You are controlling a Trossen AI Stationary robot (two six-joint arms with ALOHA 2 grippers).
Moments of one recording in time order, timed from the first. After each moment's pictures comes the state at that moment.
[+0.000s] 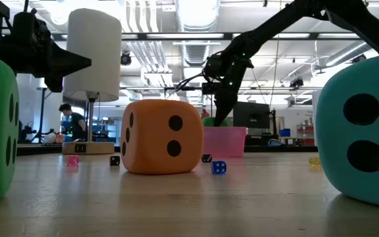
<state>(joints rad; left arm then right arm) 0.07 0.00 0.00 0.05 -0.23 -0.18 -0.69 2.11 1.79 -0.86 -0.13 -0.51</state>
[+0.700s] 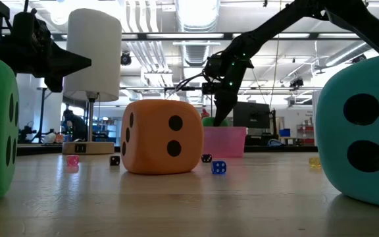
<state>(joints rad) 0.07 0.00 0.00 0.05 -0.23 -0.18 -0.69 2.11 1.79 -0.86 -0.13 -0.52</state>
